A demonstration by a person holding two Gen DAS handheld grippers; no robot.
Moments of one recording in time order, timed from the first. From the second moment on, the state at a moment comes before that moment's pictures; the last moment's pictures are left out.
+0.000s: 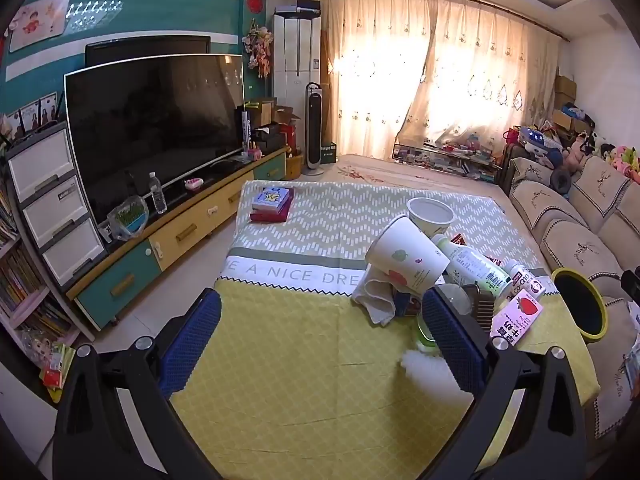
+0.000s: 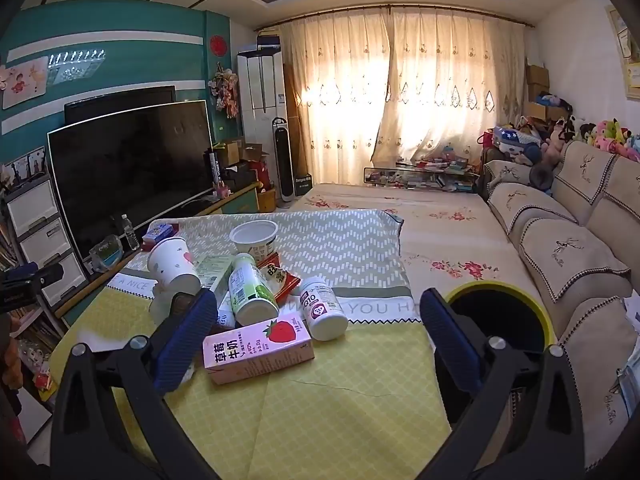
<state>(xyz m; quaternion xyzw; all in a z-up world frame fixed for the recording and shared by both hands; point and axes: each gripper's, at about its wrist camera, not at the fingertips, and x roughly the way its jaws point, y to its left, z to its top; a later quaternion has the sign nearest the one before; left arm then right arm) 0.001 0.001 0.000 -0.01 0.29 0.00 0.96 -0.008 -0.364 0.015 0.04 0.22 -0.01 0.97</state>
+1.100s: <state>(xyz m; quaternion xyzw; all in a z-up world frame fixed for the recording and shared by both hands) -0.001 -0.014 0.001 0.01 0.28 -0.01 0.96 -0.001 -0.374 0.008 0.05 0.23 -0.01 0.97</state>
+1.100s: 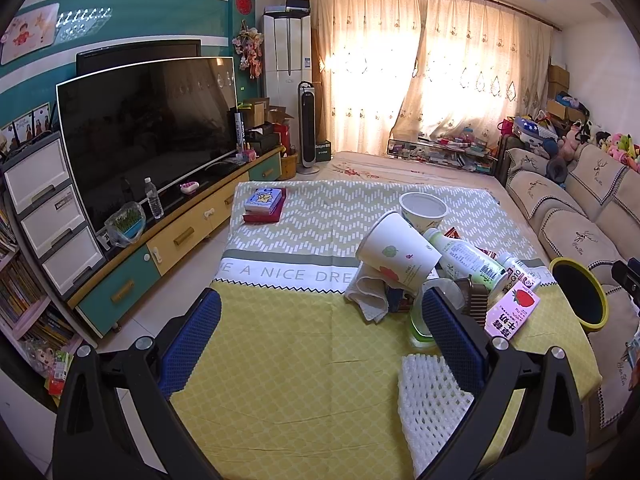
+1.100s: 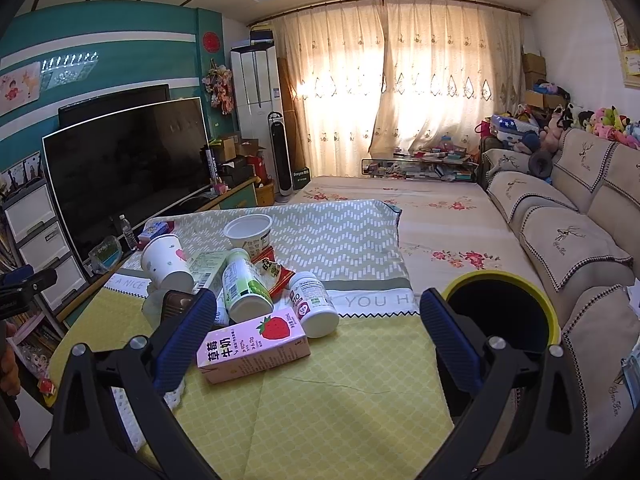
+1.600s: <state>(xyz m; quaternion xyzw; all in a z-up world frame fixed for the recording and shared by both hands) 0.001 -0.015 0.002 0.01 0.29 -0.01 0.96 0.002 -0.376 0.004 0.06 0.24 -0.01 0.97</state>
